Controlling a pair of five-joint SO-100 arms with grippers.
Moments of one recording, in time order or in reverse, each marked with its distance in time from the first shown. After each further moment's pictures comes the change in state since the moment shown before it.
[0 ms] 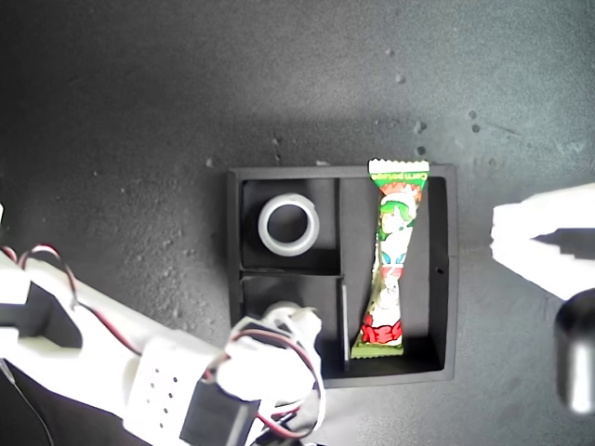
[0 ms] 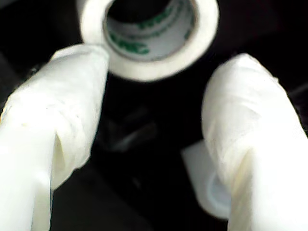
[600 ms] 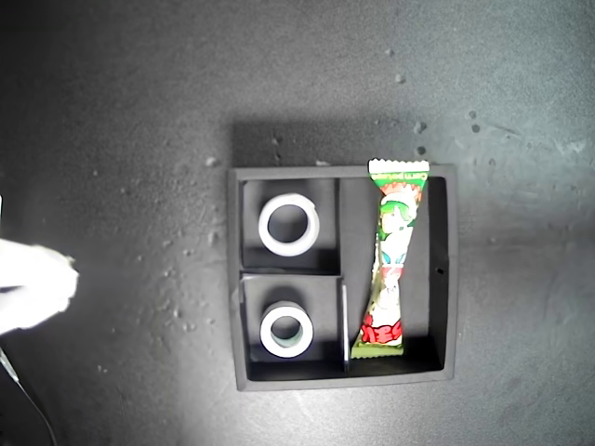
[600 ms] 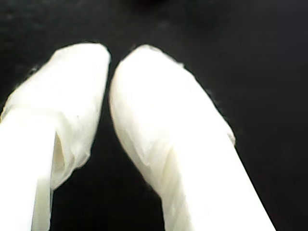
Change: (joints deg) arm 0 -10.7 105.4 91.6 -12.9 -6.7; arm 1 -2.5 87.5 97.7 -16.9 4.2
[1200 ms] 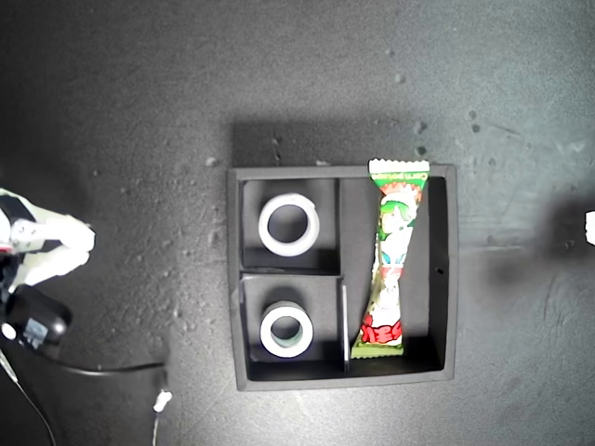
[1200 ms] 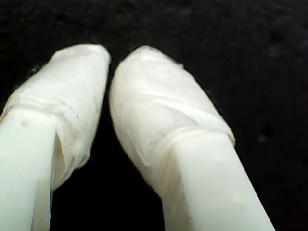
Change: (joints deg) arm 0 4.2 45.3 67.1 -13.5 -10.3; arm 1 -1.2 36.5 70.1 -13.8 -7.5
